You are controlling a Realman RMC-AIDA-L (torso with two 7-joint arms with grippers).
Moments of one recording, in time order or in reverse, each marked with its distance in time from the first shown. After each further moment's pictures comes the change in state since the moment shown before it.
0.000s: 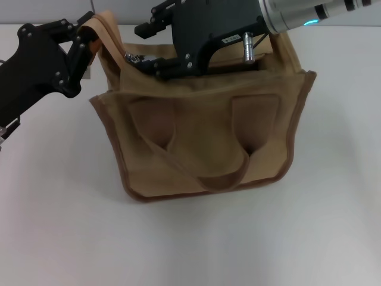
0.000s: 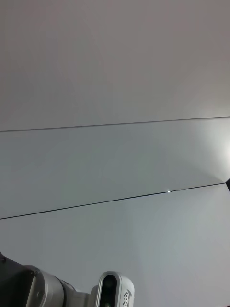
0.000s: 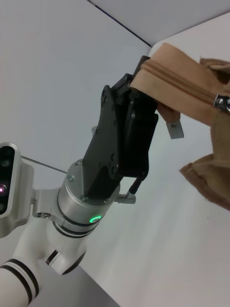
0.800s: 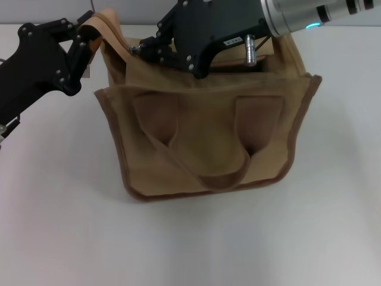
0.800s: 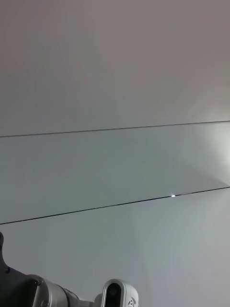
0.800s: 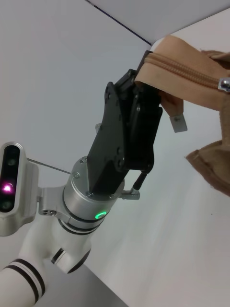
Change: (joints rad) left arm -0.002 0.001 0.000 0.000 0.000 -0.018 0.000; right arm -0.012 0.000 0.000 -0.001 0.013 -0.005 0.011
